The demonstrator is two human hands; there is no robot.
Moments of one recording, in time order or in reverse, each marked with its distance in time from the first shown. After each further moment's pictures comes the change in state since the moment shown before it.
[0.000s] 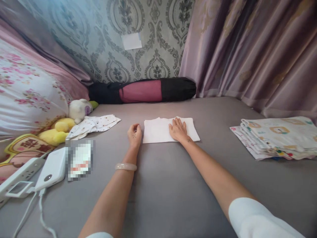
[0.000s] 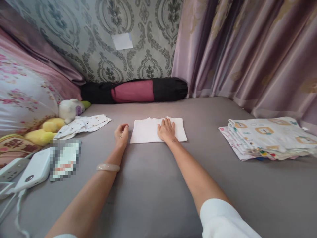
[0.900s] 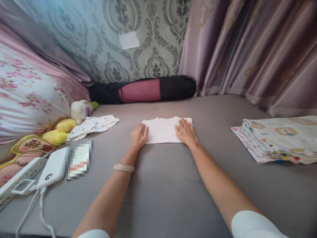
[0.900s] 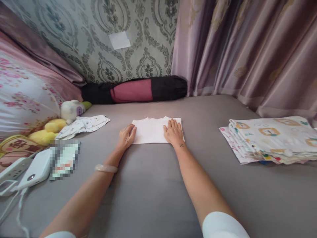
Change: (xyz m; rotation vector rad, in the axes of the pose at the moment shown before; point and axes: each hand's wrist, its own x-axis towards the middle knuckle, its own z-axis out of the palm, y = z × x) left_hand -0.019 0.019 0.006 0.512 -0.340 0.415; right_hand -0.012 0.051 -0.001 -0.049 0.059 -0.028
